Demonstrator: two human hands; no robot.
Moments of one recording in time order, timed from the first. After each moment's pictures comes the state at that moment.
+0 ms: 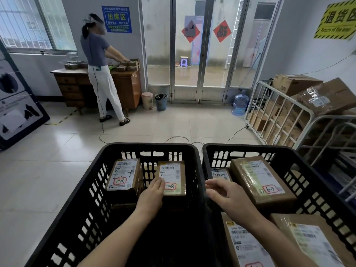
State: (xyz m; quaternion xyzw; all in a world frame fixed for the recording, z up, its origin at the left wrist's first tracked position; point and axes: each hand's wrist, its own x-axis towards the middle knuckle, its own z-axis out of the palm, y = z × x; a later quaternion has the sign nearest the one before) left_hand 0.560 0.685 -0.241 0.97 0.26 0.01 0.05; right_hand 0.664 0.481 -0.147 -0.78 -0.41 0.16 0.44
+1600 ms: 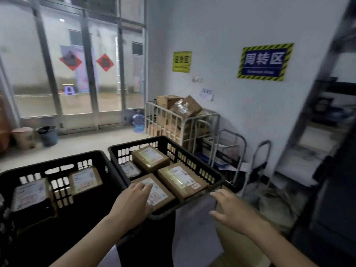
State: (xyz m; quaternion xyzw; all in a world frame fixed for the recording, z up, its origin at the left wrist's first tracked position) left_hand 0.438 0.455 -0.108 0.99 -0.07 0.08 0.06; right_hand 0.464 0.191 -0.102 -0.97 -0.20 0.01 0.10
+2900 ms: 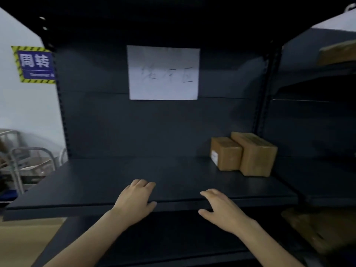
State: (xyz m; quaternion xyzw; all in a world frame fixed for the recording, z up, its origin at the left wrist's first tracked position) left_hand 0.209 -0.151 -0.067 0.84 -0.54 0.07 0.09; right_hand 0.016 -0.301 -0.078 -0.95 0.28 -0.08 0.14
